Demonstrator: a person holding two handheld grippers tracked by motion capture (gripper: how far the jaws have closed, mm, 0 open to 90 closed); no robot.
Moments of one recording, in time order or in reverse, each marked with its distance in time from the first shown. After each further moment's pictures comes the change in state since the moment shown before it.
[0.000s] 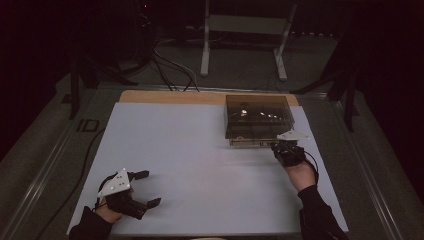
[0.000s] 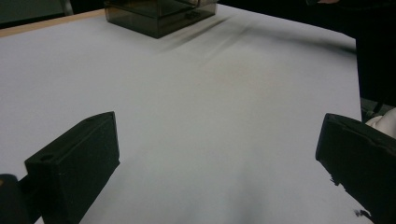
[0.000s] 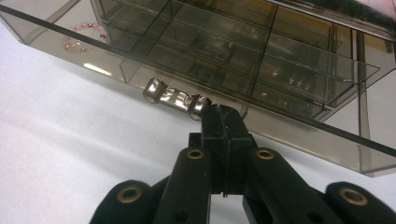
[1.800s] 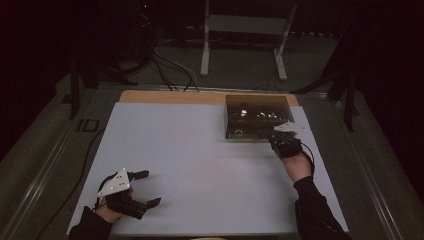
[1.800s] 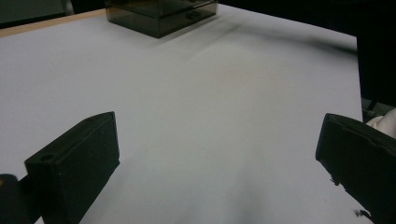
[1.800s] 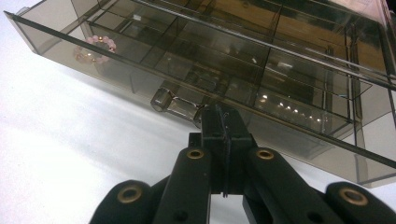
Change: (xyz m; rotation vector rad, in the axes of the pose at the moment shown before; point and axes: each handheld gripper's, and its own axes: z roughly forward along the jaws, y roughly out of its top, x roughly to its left) left arm 0.000 0.000 0.000 0.001 0.002 0.000; right arm -0.002 0.021 0.011 -0.022 -0.010 0.004
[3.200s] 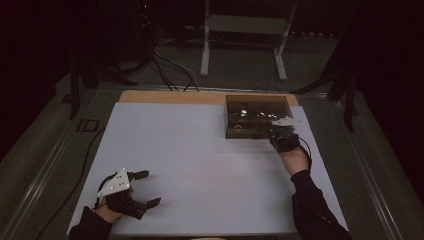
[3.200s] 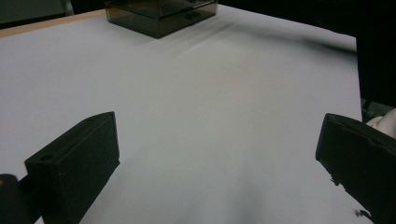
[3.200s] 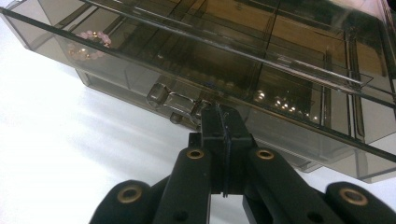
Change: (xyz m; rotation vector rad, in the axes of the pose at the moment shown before) left arm 0.000 0.000 0.000 -0.002 0.000 -0.001; right arm -0.006 0.010 0.017 0.014 -0.015 0.013
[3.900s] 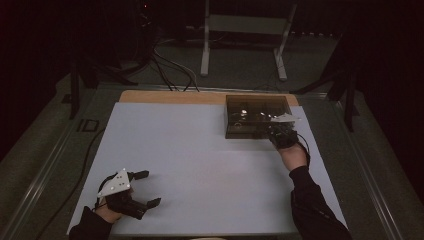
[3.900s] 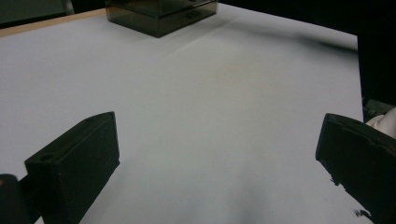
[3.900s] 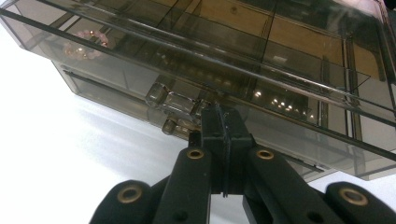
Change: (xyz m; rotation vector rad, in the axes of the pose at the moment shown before) left arm 0.000 0.000 0.000 0.002 0.004 0.003; right arm -0.003 0.008 0.009 0.009 -0.013 0.001
